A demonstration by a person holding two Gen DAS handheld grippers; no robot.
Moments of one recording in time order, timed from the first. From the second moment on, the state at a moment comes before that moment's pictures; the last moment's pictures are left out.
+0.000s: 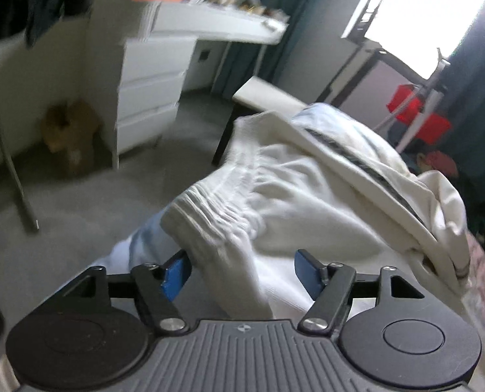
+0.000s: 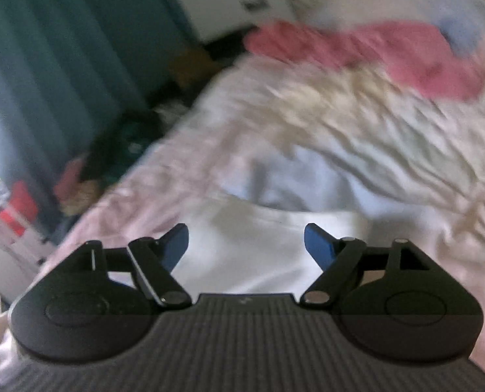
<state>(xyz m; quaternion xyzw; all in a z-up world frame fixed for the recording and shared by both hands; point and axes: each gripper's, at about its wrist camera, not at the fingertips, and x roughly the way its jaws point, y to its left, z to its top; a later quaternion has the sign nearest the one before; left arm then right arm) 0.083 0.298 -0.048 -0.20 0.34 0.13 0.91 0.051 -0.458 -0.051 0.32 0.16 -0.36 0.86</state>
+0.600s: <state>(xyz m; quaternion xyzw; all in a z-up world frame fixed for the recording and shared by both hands) 0.209 0.049 -0.029 0.00 0.27 -0.03 0.96 0.116 -0.338 -0.063 0.23 0.23 -0.14 0.94</state>
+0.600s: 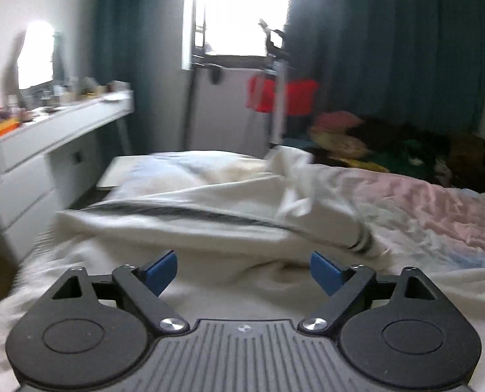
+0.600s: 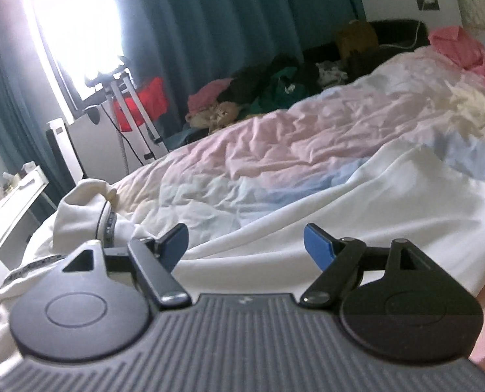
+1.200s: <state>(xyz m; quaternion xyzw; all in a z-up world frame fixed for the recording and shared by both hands) 0.540 -0.115 -0.096 0.13 0.37 0.06 0.92 0.197 -0.359 -0.128 0.27 0.26 -0.12 0.92</state>
